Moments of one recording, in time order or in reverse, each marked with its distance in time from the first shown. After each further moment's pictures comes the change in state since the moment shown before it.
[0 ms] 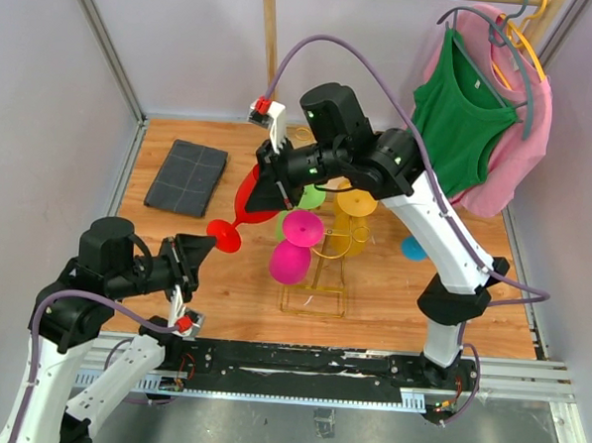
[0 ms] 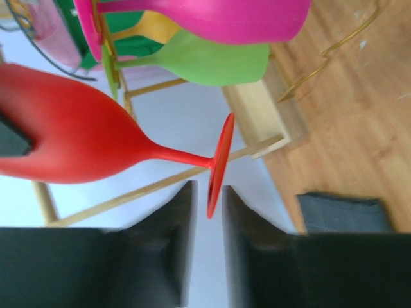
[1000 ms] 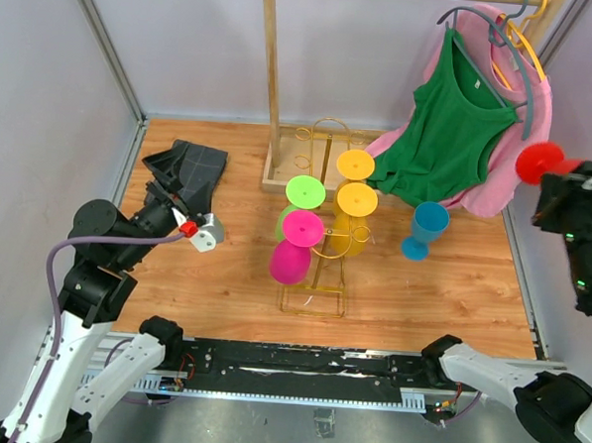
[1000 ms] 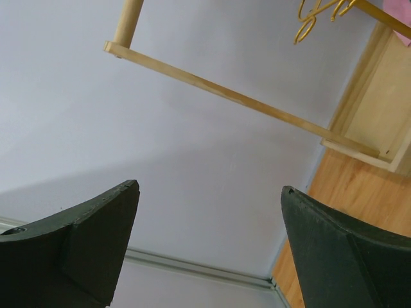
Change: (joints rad) left arm 0.000 0.035 -0.134 0.863 -0.322 -0.793; right arm -0.389 -0.822 -0.284 -0.039 1.231 -0.101
